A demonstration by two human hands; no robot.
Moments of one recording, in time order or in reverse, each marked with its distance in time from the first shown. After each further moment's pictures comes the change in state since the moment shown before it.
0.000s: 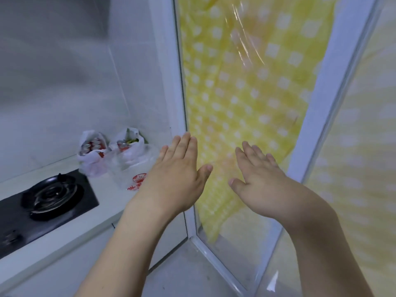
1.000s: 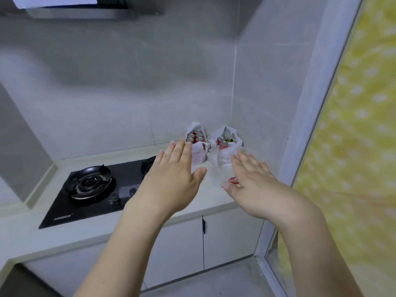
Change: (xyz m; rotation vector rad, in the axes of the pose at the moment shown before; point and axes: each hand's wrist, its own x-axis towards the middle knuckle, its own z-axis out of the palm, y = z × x) left_hand -0.104 -0.280 -0.046 0.050 0.062 -0.472; right_hand 0.085 -0.288 0.066 -0.030 -0.159 -0.449
